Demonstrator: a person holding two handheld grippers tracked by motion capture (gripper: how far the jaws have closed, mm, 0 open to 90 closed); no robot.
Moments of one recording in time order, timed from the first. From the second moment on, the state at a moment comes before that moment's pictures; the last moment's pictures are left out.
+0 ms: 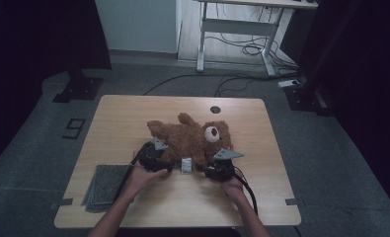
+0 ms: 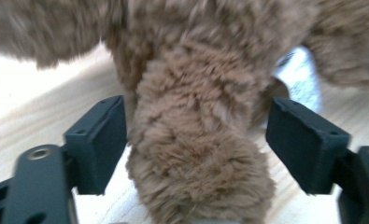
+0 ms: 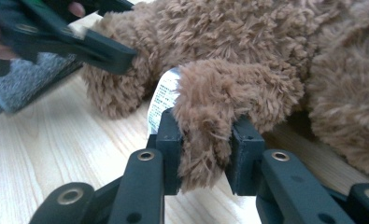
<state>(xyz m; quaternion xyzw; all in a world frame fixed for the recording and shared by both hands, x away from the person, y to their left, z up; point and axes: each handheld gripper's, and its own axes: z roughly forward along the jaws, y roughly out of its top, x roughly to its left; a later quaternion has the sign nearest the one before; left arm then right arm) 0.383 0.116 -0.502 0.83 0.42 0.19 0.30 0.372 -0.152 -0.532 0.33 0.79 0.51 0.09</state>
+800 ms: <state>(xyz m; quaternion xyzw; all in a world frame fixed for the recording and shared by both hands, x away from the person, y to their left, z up) 0.385 0.131 -0.514 0.83 0.43 0.17 0.31 0.385 -0.225 -0.525 0.43 0.73 0.50 0.18</state>
